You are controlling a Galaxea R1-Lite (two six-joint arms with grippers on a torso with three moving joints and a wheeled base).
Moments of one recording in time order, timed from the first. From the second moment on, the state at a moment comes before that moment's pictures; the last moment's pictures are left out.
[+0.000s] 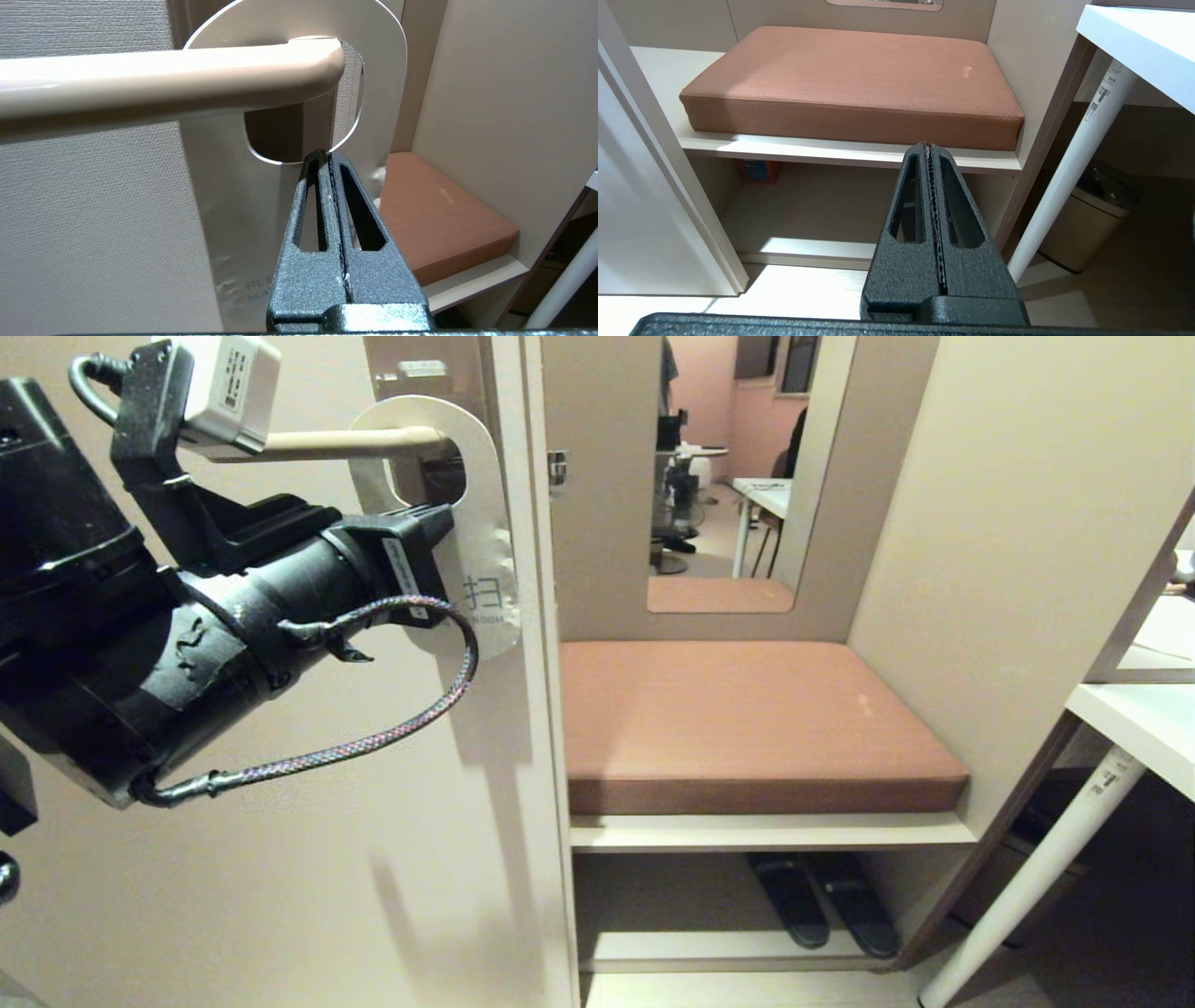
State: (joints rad) left arm -0.67 1.43 -0.91 -0.71 0.27 0.01; right arm -0.01 0.00 0.00 0.00 0.01 -0.01
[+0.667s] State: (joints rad) left arm -0.64 1.22 -0.62 -0.71 0.27 0.02; right arm -0.01 0.00 0.00 0.00 0.01 -0.01
